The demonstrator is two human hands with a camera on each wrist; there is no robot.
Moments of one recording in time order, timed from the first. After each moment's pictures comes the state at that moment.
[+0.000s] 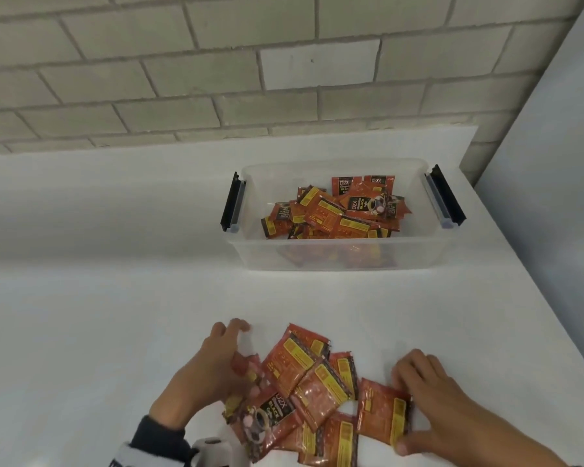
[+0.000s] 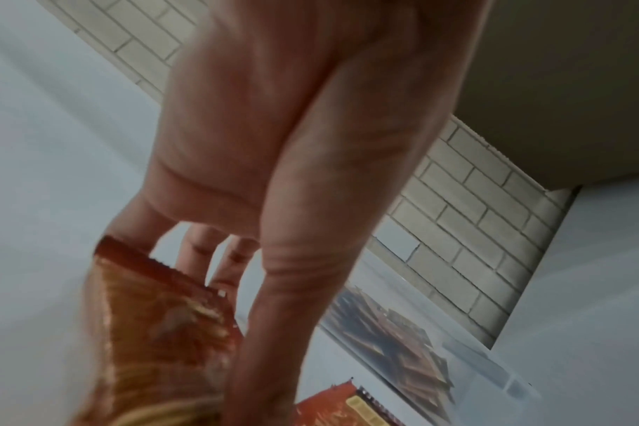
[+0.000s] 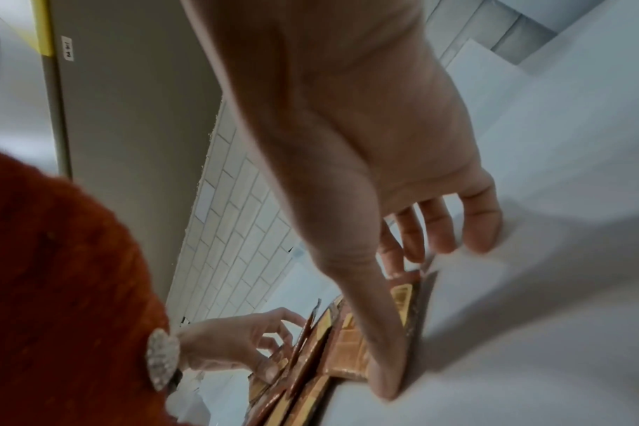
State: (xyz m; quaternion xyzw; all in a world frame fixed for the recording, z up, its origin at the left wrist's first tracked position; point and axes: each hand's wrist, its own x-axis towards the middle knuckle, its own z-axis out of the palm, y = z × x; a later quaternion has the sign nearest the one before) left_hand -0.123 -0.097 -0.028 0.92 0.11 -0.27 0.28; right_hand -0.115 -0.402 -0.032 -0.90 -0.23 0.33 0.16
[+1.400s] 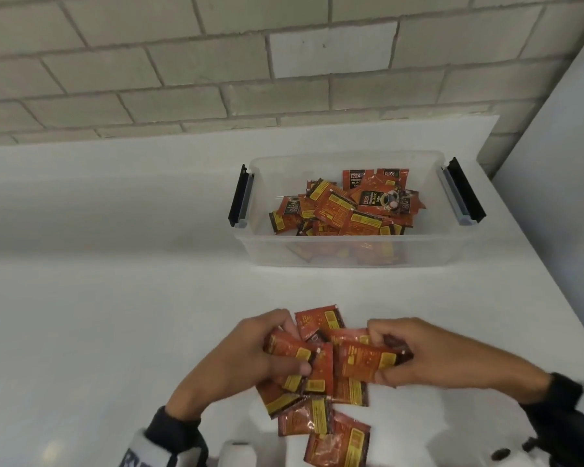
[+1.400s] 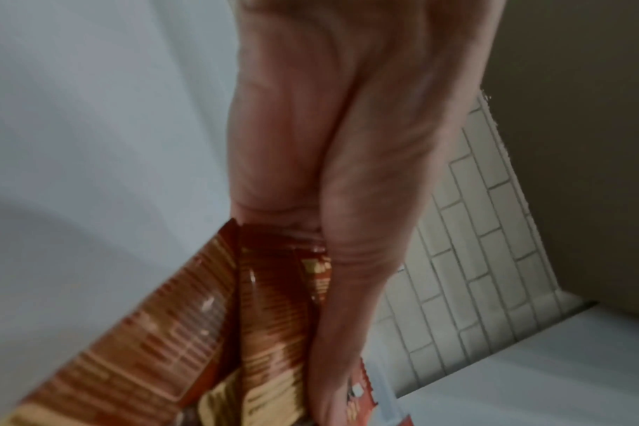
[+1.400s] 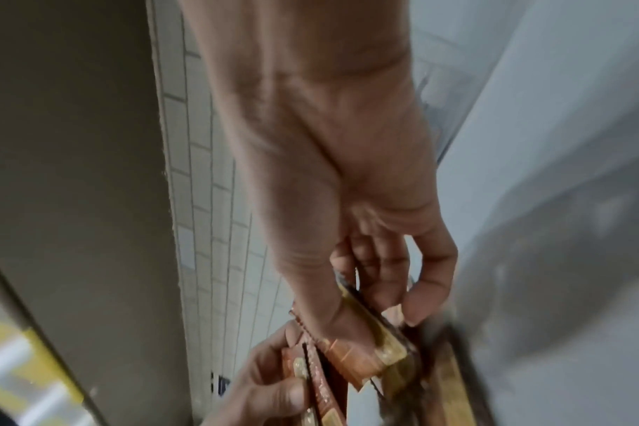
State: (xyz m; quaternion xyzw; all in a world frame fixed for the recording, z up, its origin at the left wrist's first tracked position) left_hand -0.115 -0.120 -0.001 0.82 0.02 -0.24 0.52; right_hand -0.058 -0.382 -0.009 -0.78 -0.25 0.40 0.42
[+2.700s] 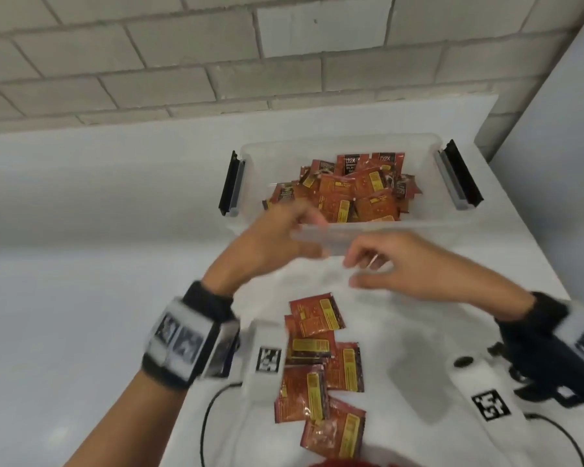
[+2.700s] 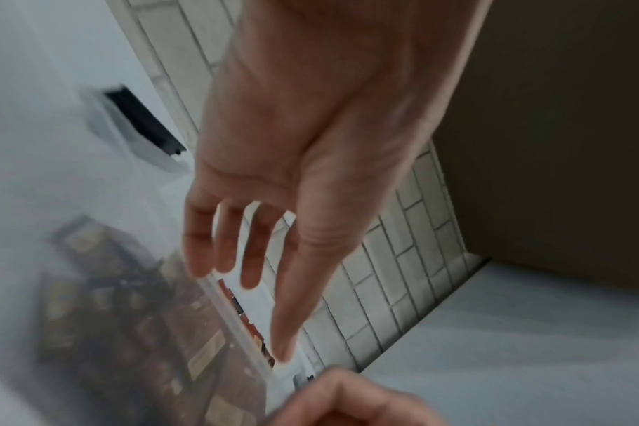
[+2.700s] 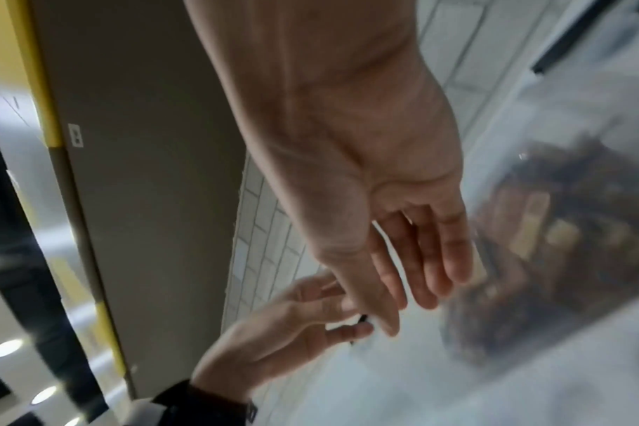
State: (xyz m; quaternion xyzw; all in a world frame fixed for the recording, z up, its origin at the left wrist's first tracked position) left_hand -0.021 -0.151 0.058 0.91 -0.05 -0.13 0.39; right_hand -0.006 -0.356 0.034 -0.87 -0.29 0.22 0.32
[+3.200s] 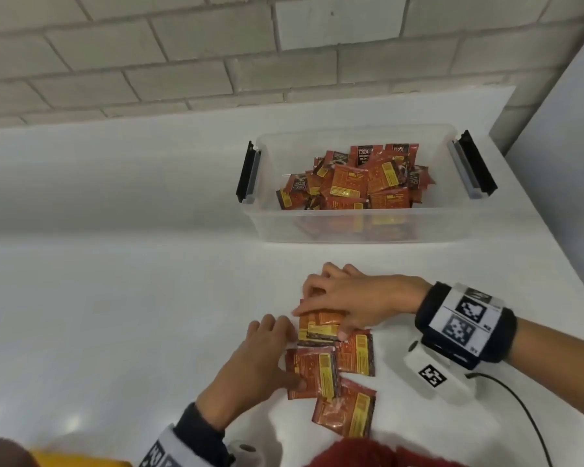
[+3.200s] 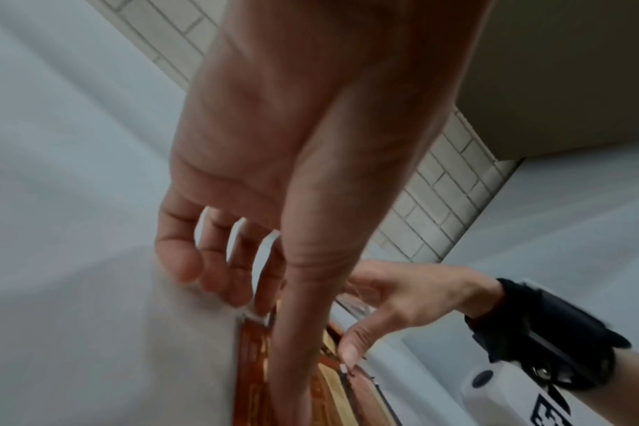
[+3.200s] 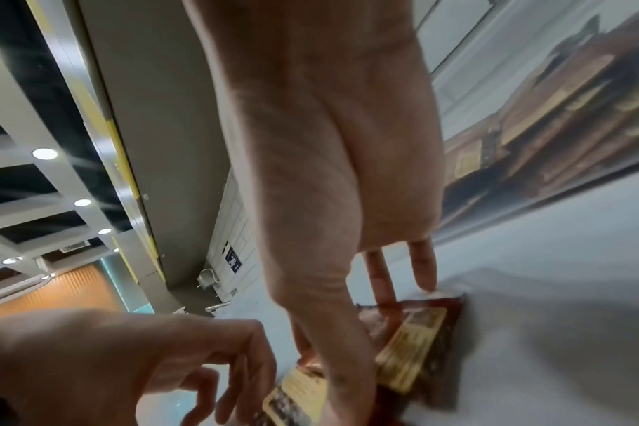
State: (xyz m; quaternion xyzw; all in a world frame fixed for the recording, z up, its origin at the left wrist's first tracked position) left_hand -0.148 -0.131 -0.035 0.93 0.01 -0.28 0.23; right_hand -0.021 -0.295 -0.029 -0.79 -0.55 0.29 0.01
